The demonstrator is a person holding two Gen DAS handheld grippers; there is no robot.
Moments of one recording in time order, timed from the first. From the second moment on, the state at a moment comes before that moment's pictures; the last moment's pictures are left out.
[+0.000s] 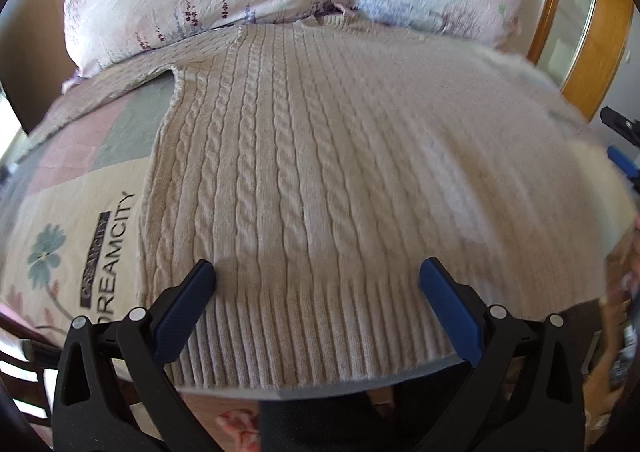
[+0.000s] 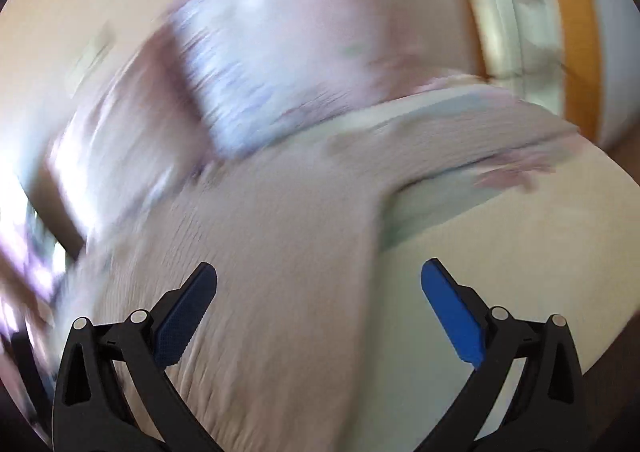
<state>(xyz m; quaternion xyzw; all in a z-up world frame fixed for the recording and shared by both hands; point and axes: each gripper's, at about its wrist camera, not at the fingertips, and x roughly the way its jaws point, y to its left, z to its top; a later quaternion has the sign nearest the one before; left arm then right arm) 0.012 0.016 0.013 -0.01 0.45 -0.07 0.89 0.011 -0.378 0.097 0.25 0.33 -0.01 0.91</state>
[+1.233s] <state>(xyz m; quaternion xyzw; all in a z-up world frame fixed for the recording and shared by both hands) 0.112 0.353 0.023 -0.41 0.29 0.12 0.86 0.190 -0.133 0.128 0.01 0.34 0.27 0.90</state>
